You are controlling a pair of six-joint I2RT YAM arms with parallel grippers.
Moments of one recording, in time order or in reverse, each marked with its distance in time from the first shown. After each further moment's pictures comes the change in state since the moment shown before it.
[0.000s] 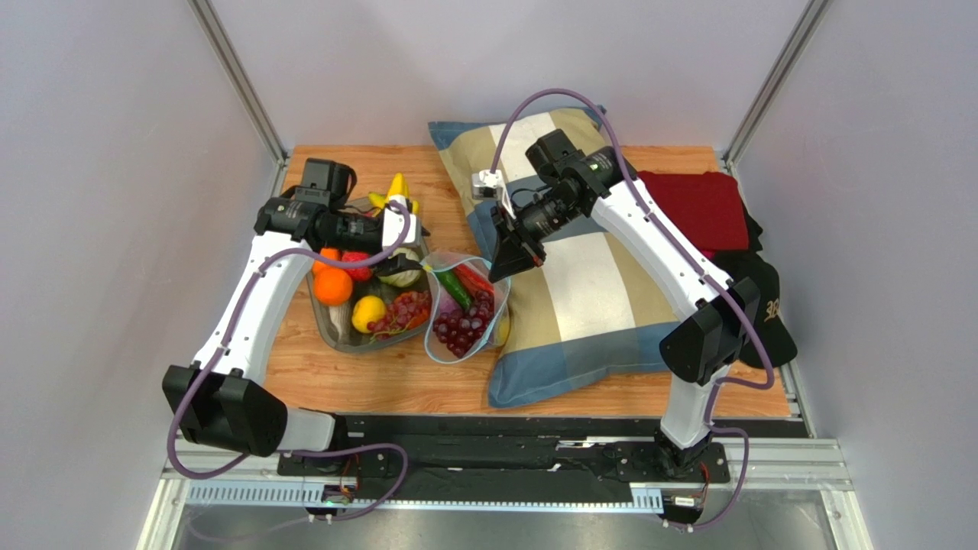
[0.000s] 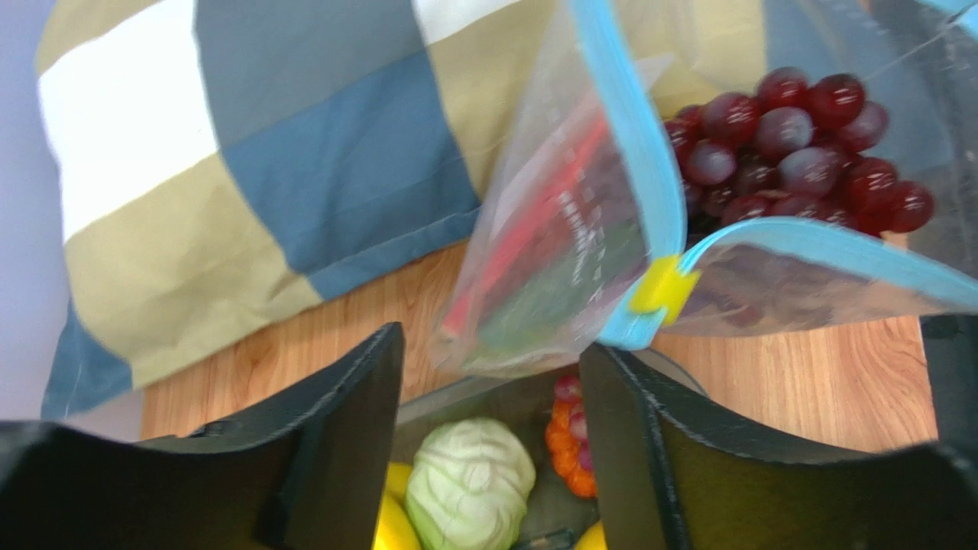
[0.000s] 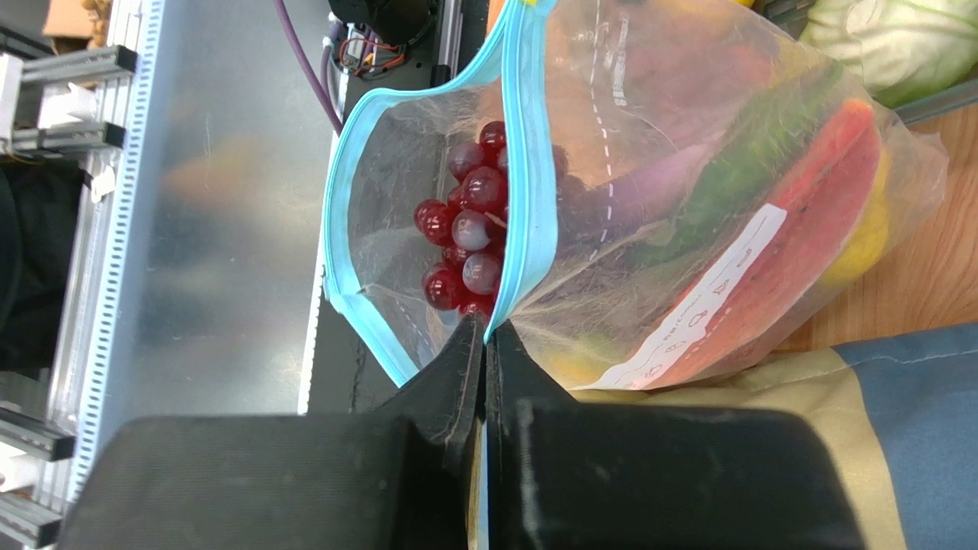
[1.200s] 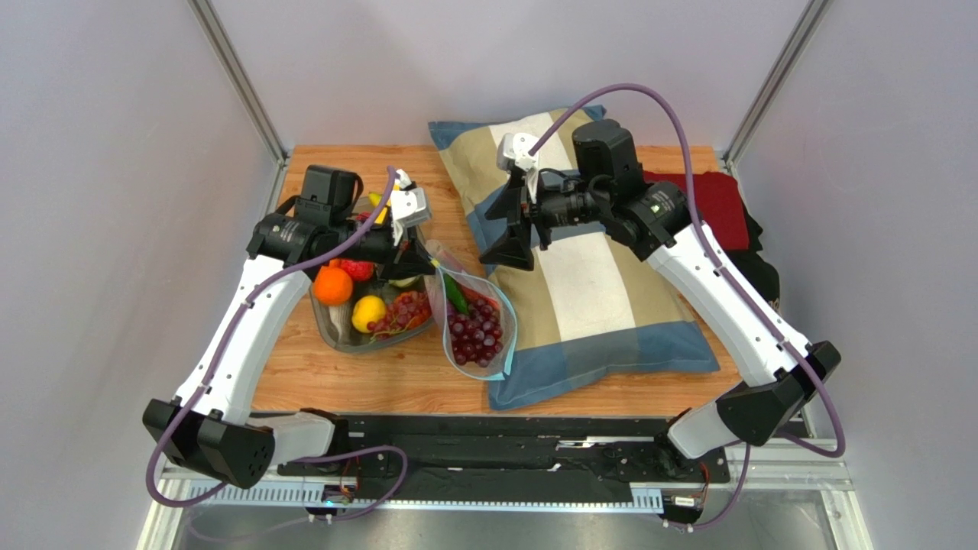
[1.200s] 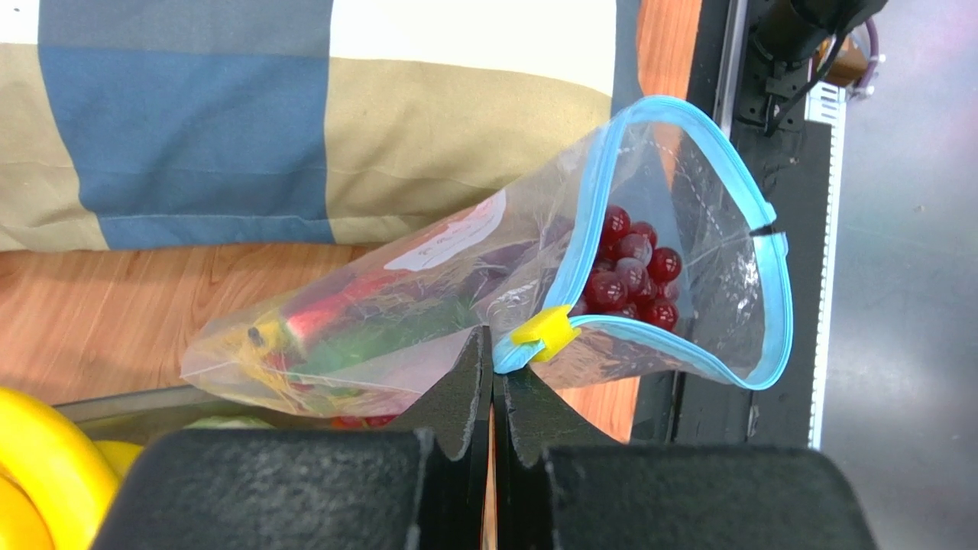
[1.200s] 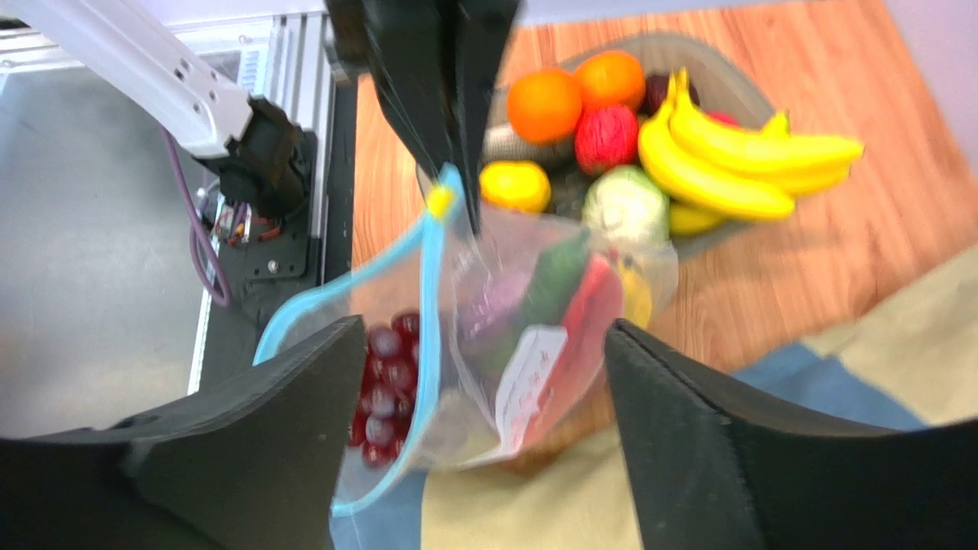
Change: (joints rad) left arm -0.122 -0.118 -0.013 0.045 -0.053 -0.666; right arm 0.045 -0.348 -0.253 0.597 0.190 0.341
